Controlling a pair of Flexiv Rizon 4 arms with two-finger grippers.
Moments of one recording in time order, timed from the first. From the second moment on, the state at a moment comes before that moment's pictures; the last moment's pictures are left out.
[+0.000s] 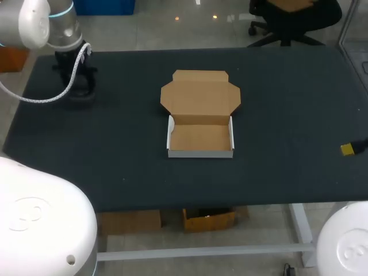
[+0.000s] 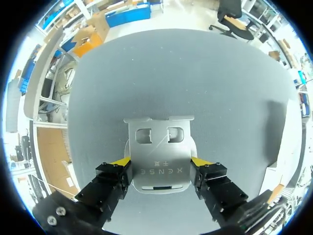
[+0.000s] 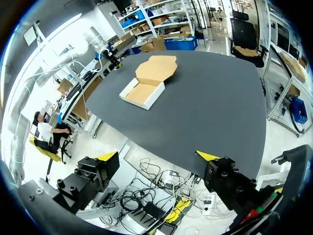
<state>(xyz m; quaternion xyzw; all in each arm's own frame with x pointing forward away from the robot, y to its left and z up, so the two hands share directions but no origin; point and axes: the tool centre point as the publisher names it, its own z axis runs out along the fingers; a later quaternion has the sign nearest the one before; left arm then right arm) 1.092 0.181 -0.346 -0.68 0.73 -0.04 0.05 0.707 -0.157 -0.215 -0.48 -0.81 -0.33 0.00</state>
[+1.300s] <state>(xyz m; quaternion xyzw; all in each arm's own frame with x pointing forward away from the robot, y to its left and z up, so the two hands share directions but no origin) 1.021 0.093 -0.305 -0.58 0.81 -0.04 0.10 0.717 -0.139 -0.228 -0.29 -0.89 -0.34 -0.04</state>
